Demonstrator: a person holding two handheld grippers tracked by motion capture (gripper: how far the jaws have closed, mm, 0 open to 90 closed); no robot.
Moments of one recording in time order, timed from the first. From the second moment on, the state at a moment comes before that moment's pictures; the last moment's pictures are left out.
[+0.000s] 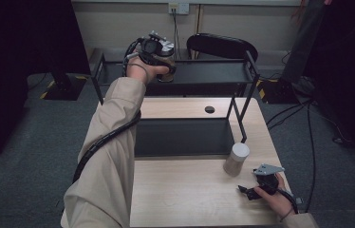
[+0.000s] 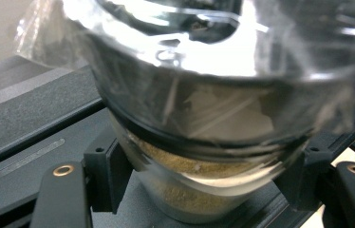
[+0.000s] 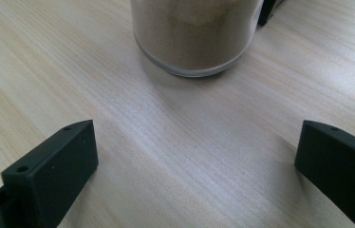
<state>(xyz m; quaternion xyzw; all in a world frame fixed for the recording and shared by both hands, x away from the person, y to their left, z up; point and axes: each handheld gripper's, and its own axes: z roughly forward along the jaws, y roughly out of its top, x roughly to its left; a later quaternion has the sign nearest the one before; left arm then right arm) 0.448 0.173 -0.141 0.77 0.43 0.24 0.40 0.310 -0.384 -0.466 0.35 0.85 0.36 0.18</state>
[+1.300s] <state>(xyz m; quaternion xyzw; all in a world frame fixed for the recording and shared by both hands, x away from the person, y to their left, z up) 0.445 0.175 -0.146 0.76 0.44 0.24 0.41 0.310 -0.384 -0.466 0.35 0.85 0.36 0.18</state>
